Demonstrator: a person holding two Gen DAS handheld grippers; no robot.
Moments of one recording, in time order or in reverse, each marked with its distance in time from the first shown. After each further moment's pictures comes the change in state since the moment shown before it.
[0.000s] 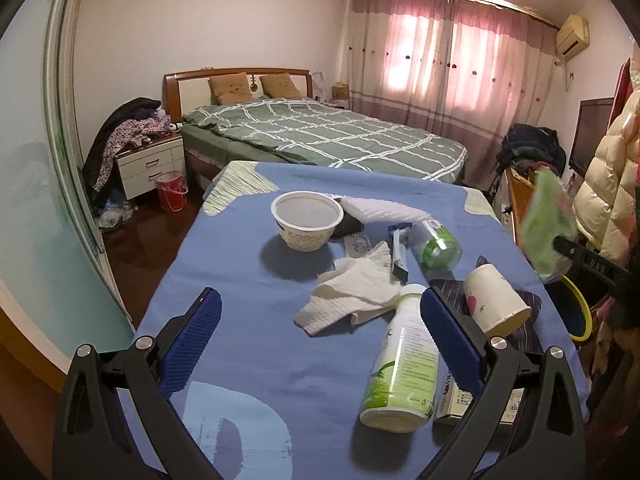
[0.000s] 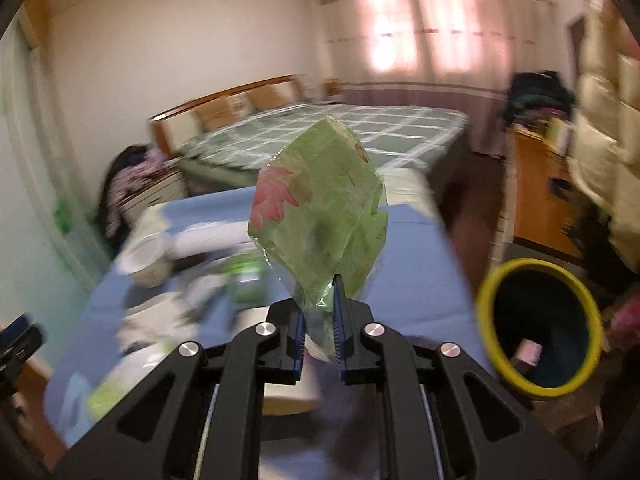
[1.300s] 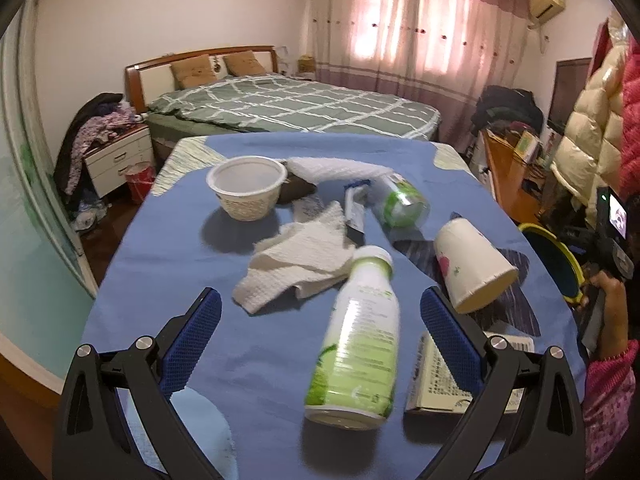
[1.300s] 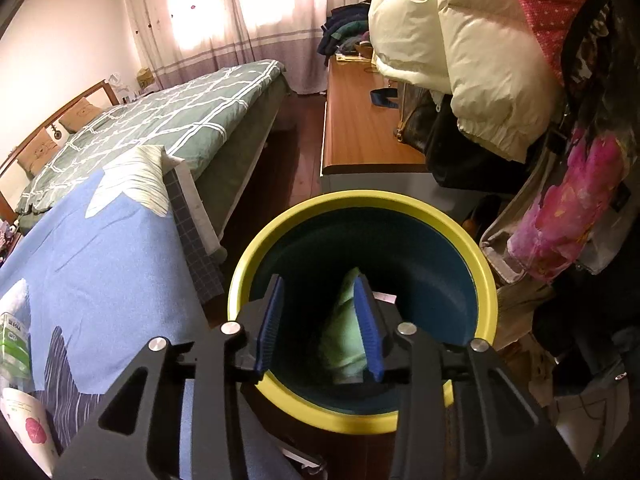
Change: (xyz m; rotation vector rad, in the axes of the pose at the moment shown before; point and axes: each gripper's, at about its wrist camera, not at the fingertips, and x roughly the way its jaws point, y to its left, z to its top) left arm 0.039 -0.043 -0.018 0.099 0.105 -0.092; right arm 0.073 -0.171 -0.019 0.325 0.135 -0.469
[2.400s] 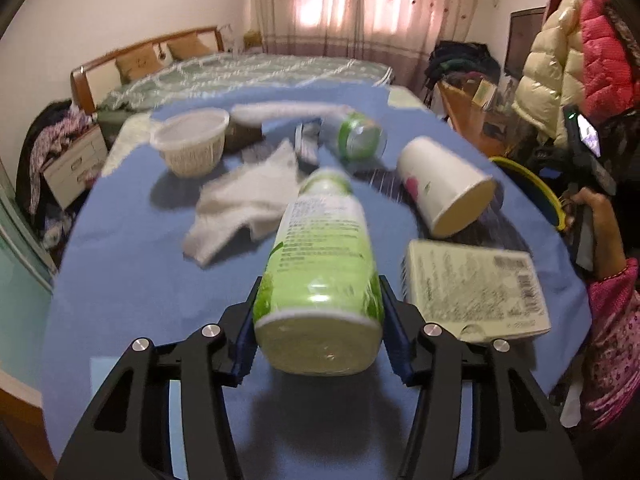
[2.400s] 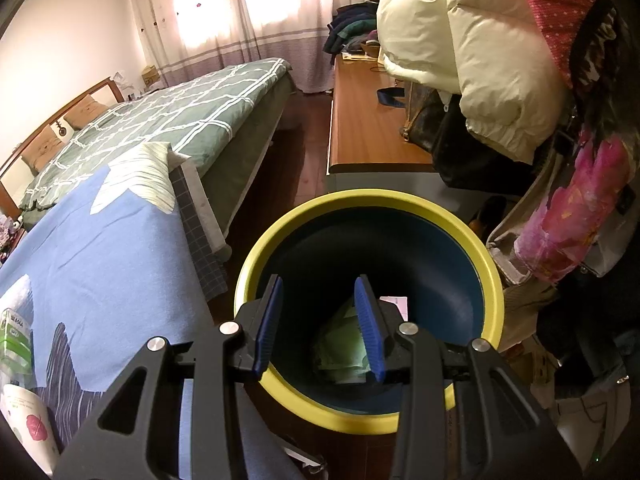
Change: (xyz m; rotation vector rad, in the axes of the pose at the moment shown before) left arm 0.018 -0.010 -0.036 0.152 0.086 -0.123; right arm -0.001 0.006 0.000 -0.010 0.006 0.017
